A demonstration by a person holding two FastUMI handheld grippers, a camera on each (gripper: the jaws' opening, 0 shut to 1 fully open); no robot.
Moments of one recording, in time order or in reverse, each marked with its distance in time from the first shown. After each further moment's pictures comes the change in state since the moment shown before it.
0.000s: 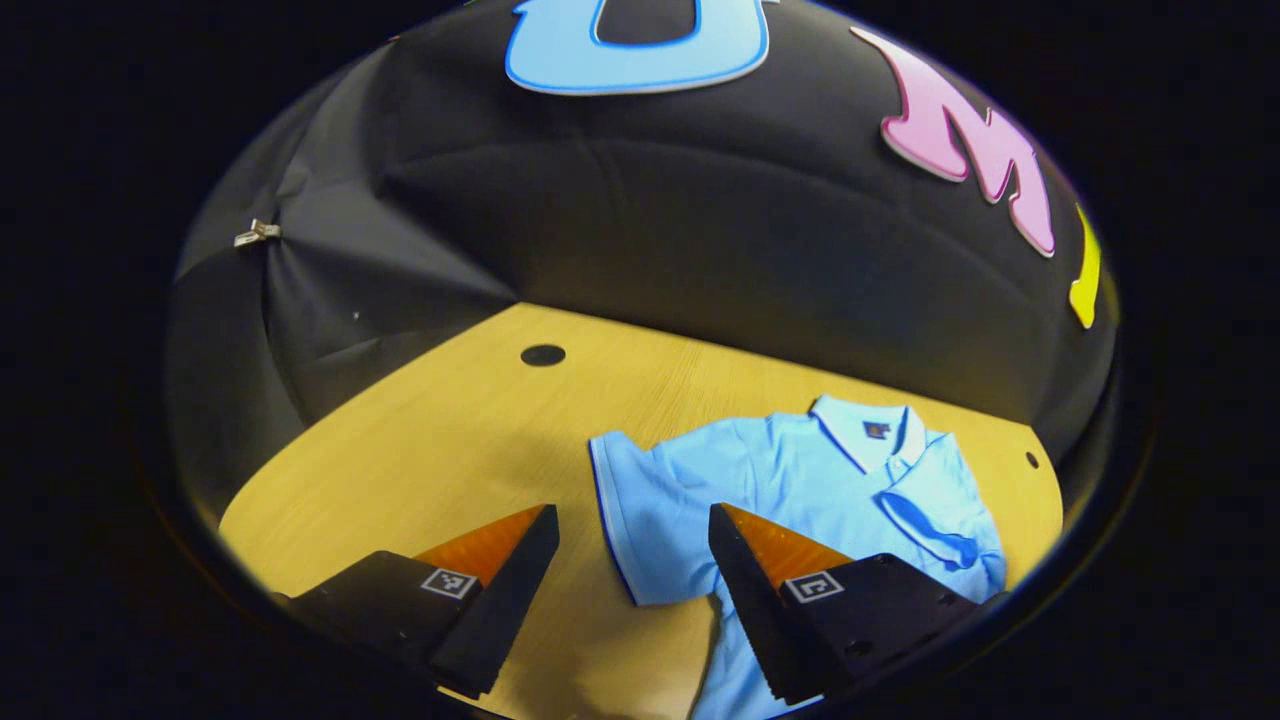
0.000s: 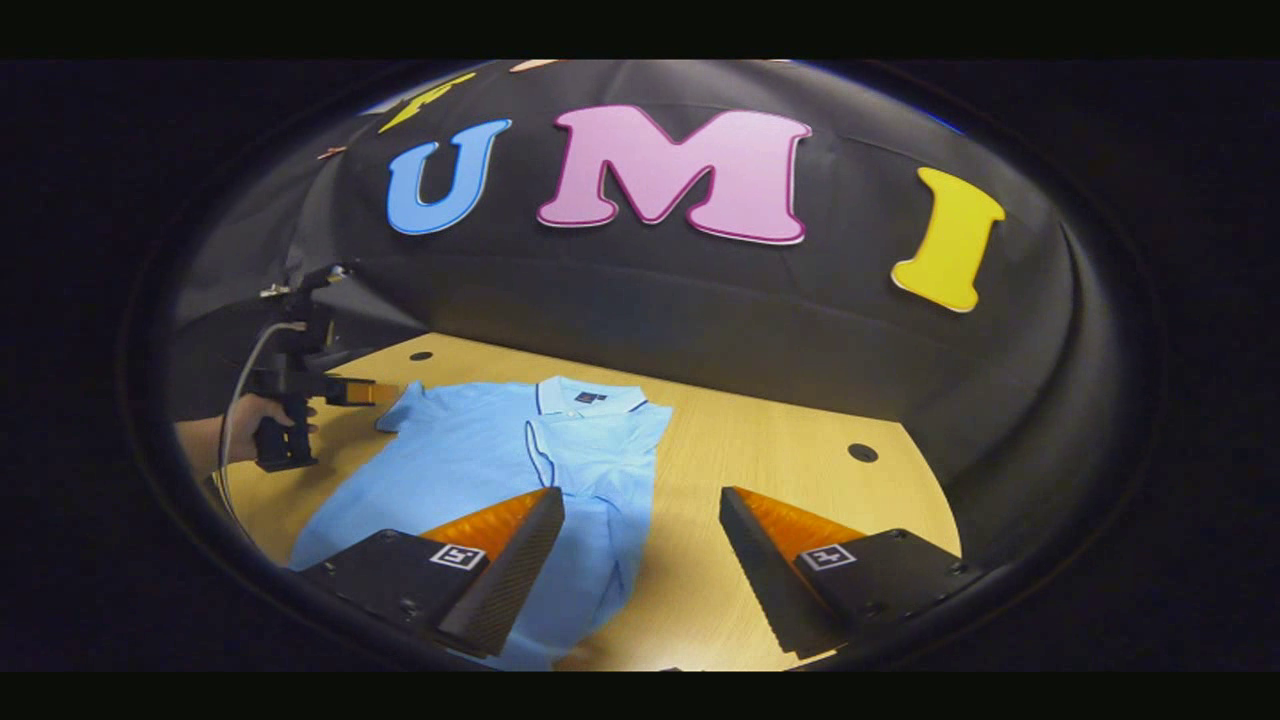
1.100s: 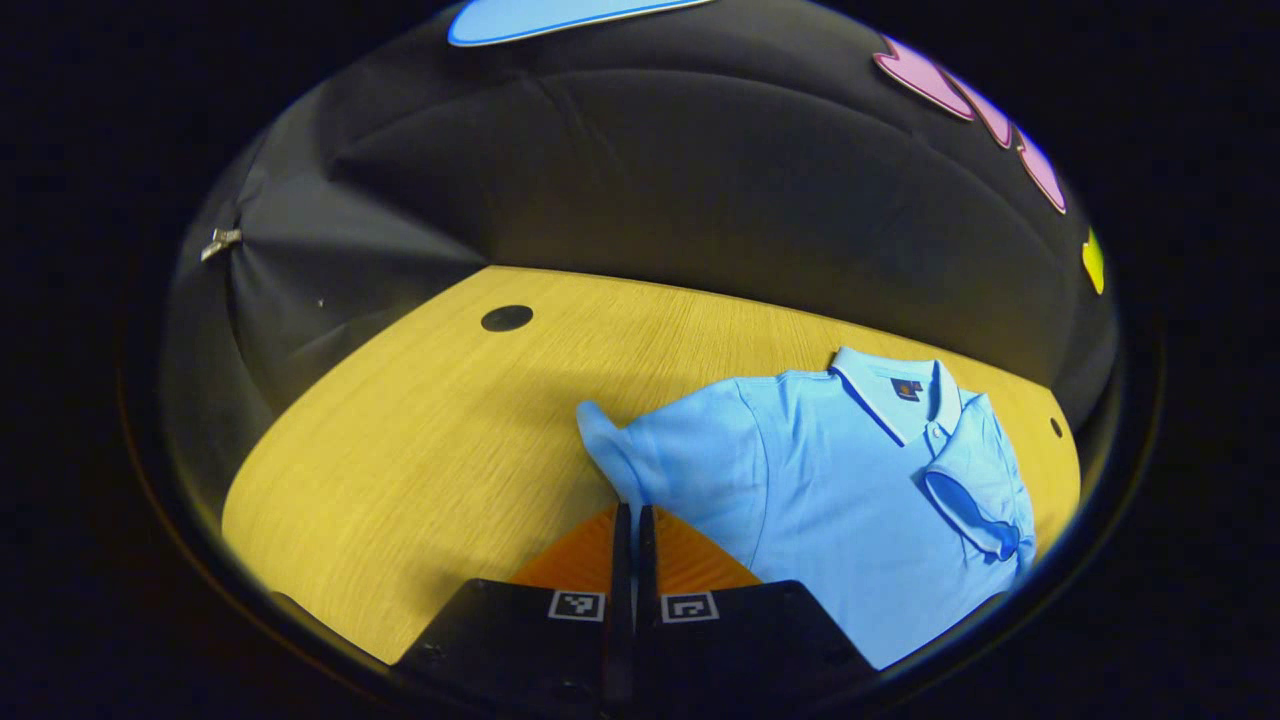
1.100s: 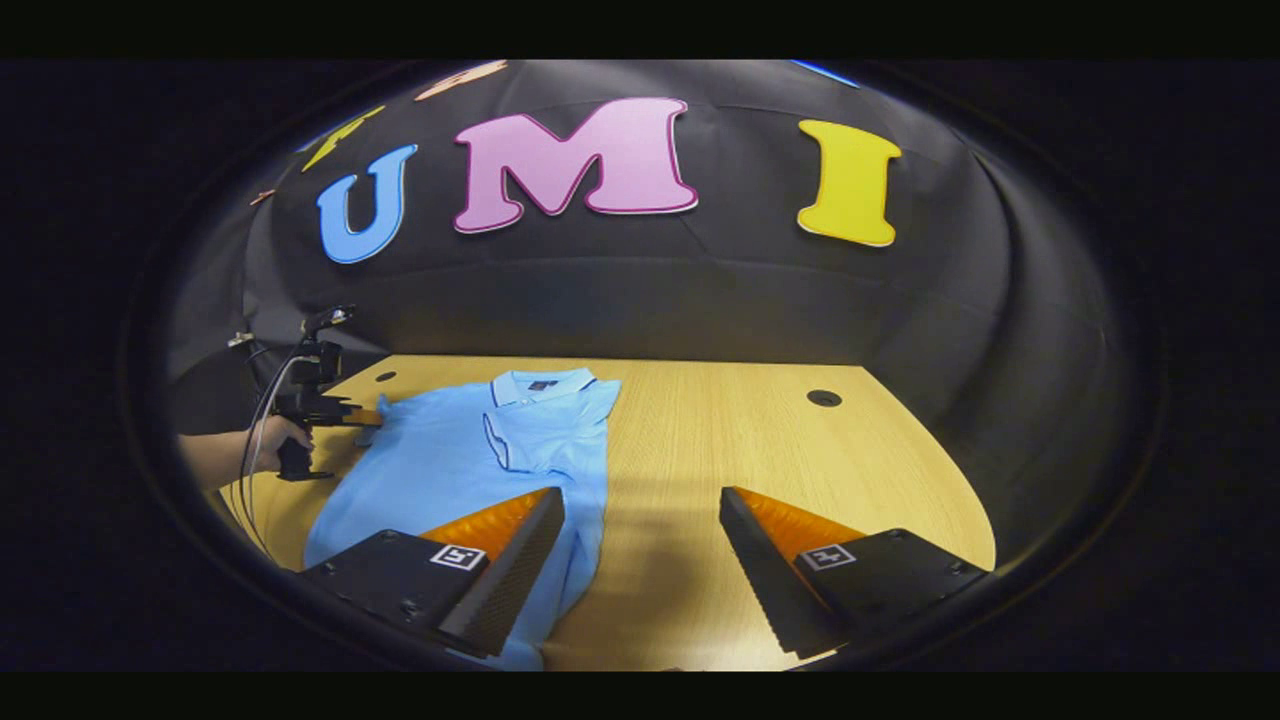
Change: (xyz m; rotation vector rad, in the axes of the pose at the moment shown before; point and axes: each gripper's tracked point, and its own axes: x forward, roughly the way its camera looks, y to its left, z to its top) left arm 0.021 -0.013 -0.001 0.096 0.062 0.017; right arm -0.018 -0.045 -0.041 0.162 0.029 -0.076
